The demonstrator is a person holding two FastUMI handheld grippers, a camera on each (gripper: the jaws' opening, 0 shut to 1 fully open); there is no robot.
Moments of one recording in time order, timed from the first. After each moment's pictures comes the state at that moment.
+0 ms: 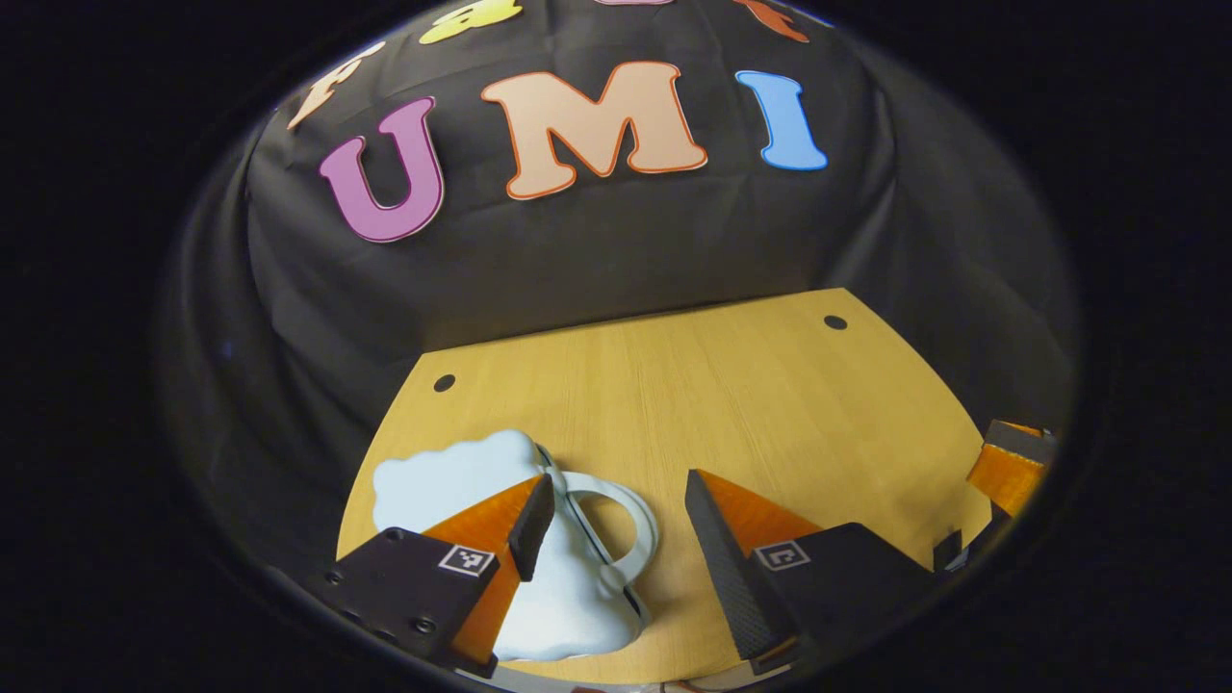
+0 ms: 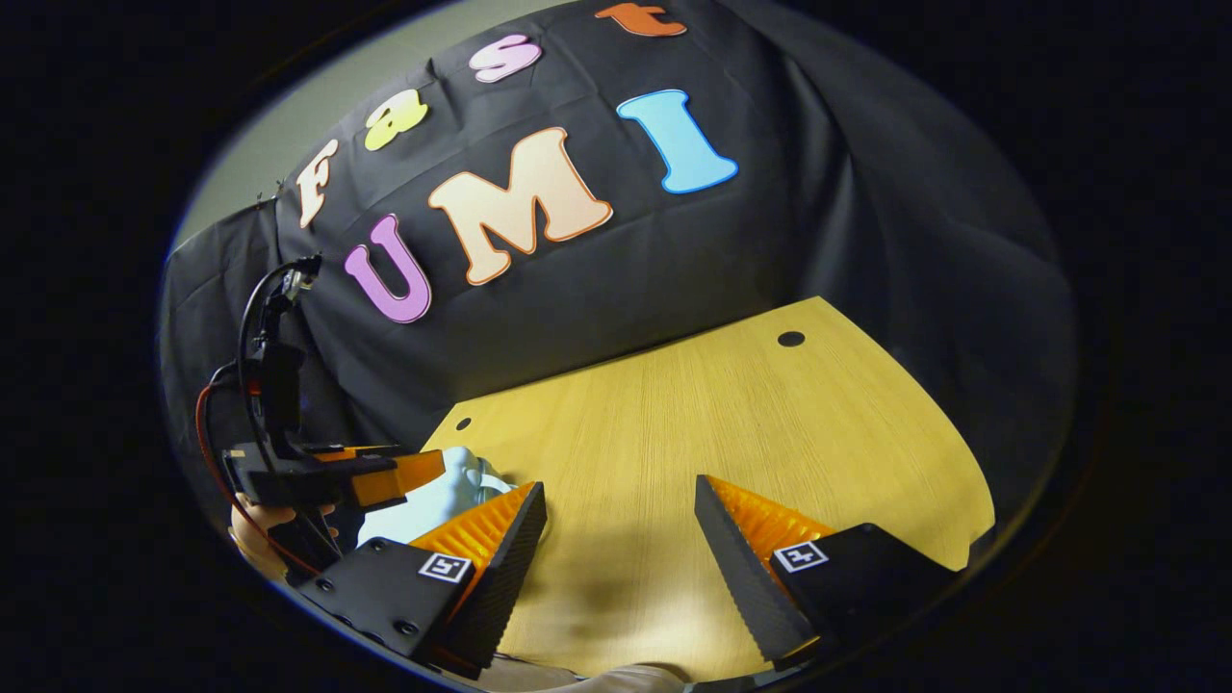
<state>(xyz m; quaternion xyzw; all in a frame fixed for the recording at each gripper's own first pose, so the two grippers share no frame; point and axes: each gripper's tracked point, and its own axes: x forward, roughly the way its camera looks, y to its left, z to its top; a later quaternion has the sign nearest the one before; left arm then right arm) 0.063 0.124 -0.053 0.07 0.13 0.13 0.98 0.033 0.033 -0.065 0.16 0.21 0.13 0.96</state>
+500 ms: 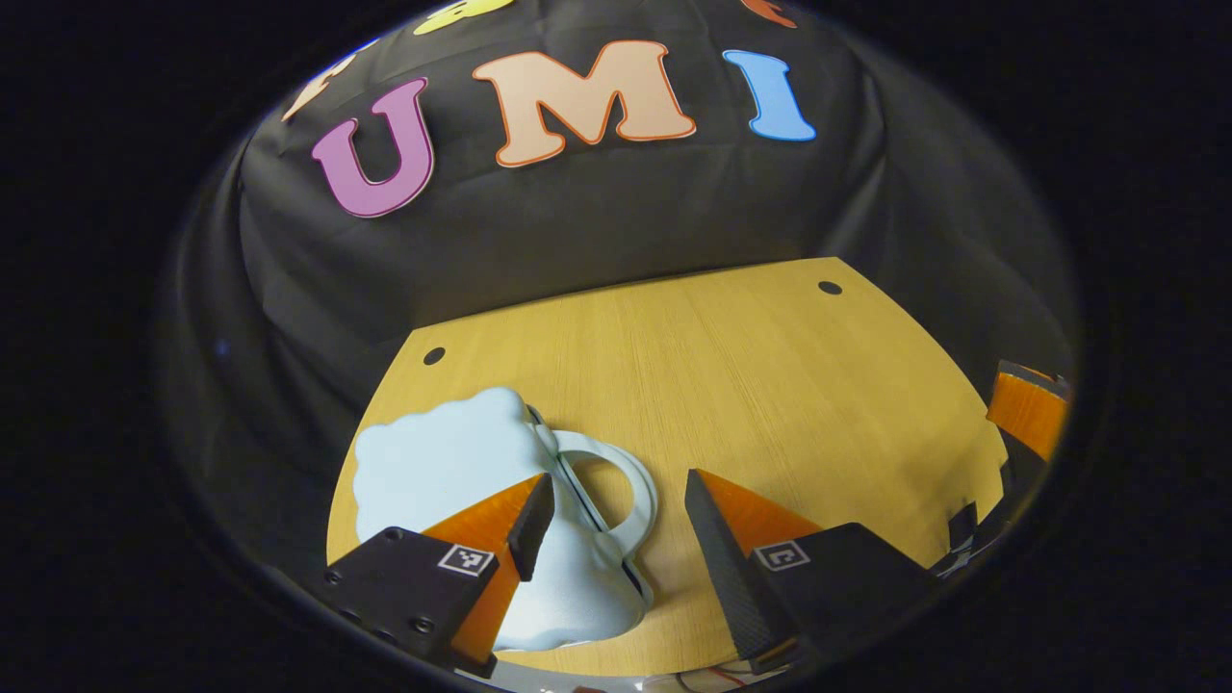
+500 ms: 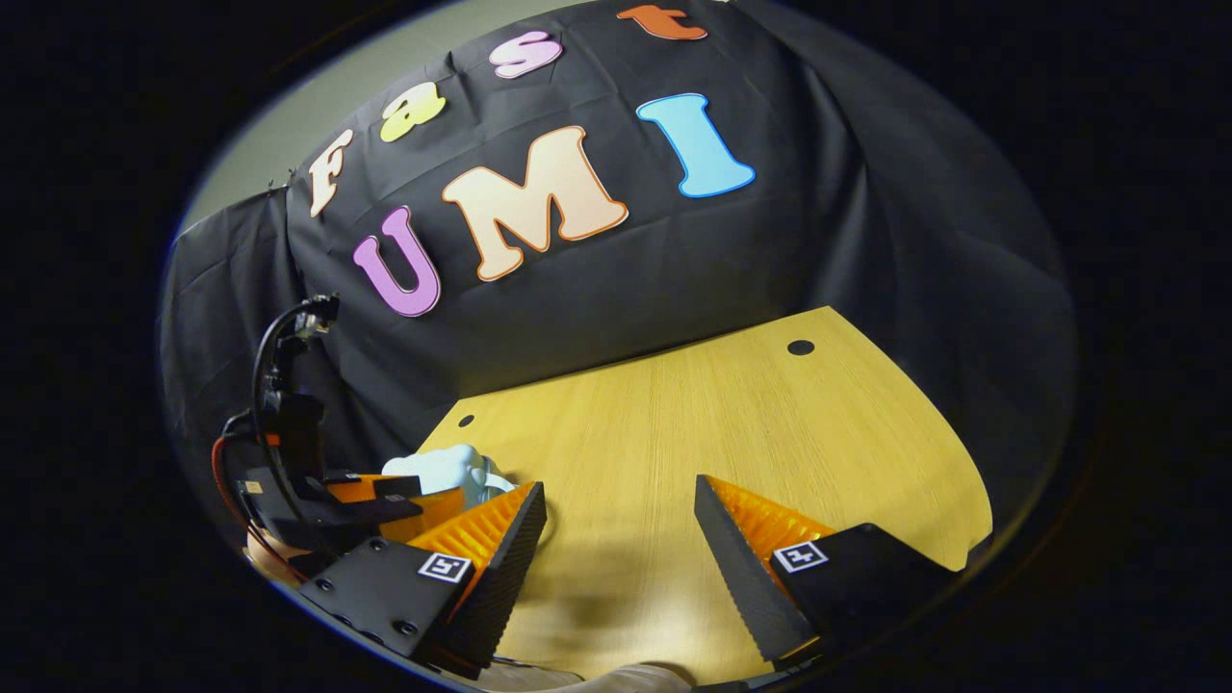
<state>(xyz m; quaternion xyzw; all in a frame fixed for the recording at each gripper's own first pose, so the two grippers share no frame) 0.057 0.132 -0.104 0.08 0.17 0.12 0.97 0.033 0.049 -0.066 0.15 0.20 0.14 0.96</state>
